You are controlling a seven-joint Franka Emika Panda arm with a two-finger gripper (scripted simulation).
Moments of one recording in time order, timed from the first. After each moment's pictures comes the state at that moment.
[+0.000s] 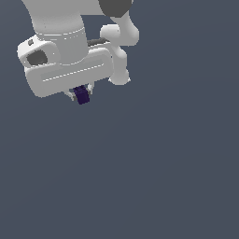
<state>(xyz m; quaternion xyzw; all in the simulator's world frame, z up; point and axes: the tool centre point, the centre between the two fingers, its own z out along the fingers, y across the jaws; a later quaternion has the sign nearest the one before) 0.026 -0.111 0.375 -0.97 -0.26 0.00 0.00</state>
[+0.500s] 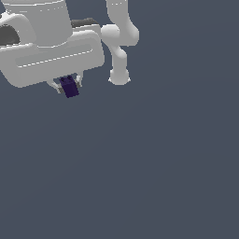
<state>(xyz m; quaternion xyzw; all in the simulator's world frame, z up) 0.040 -0.130 0.412 -0.97 -0.26 0.00 0.00</state>
